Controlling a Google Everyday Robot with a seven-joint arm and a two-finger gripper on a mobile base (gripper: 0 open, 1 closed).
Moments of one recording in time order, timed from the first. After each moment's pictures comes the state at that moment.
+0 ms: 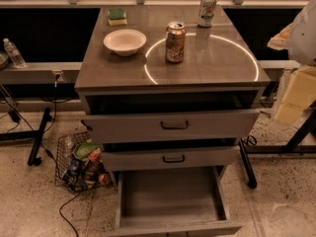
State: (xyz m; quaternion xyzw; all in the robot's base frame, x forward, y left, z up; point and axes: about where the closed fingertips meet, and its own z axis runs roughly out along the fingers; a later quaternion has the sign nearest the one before) arm 0.438 -0.217 0.976 -0.60 0.78 -0.03 0.16
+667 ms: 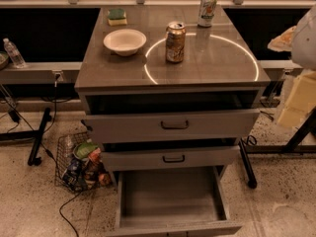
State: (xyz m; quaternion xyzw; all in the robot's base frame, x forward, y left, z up) arm 0.438 -0.220 0.972 -0.61 0.77 -0.03 0.17
